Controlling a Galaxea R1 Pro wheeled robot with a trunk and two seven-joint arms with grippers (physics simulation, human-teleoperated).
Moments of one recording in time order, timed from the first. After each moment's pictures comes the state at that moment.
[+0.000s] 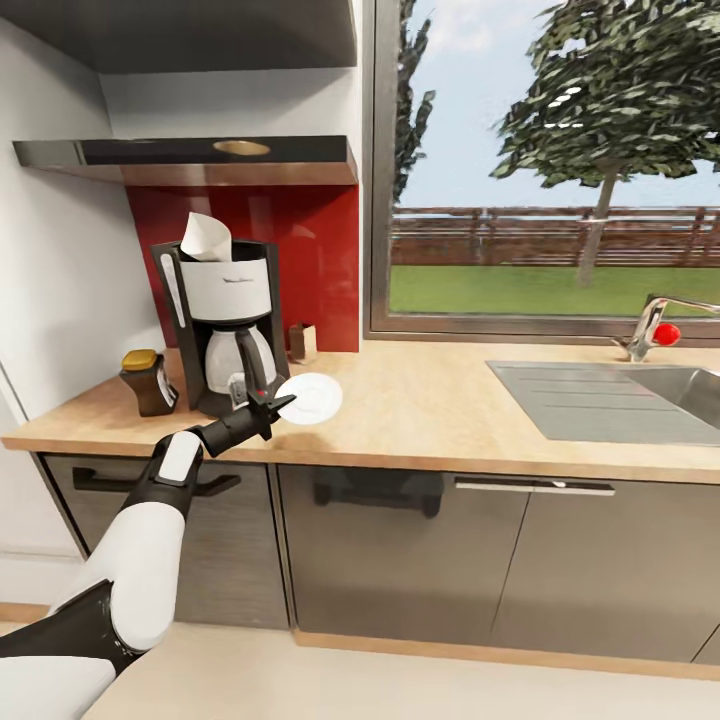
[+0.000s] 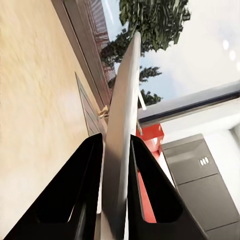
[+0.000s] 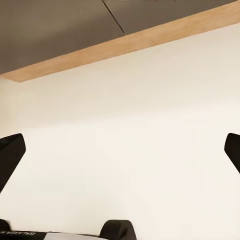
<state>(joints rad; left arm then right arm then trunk) -1.00 -0.04 0.54 -0.65 0.57 1.00 -0.61 -0.23 -0.63 -0.05 -0.09 -0.46 -0.03 0.97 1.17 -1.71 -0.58</state>
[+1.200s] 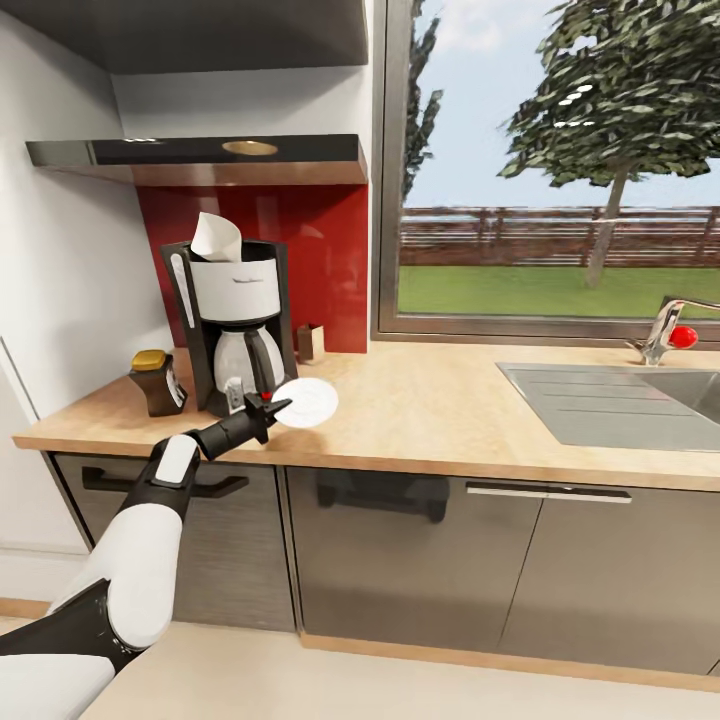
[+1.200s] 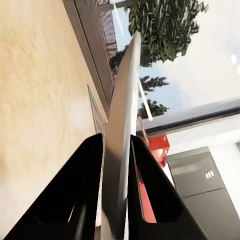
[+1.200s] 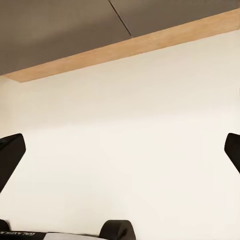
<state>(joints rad) -1.00 -0.04 0.58 -0.64 0.57 0.99 -0.57 -0.23 -0.63 -0.05 -0.09 -0.46 -0.03 0.97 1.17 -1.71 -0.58</state>
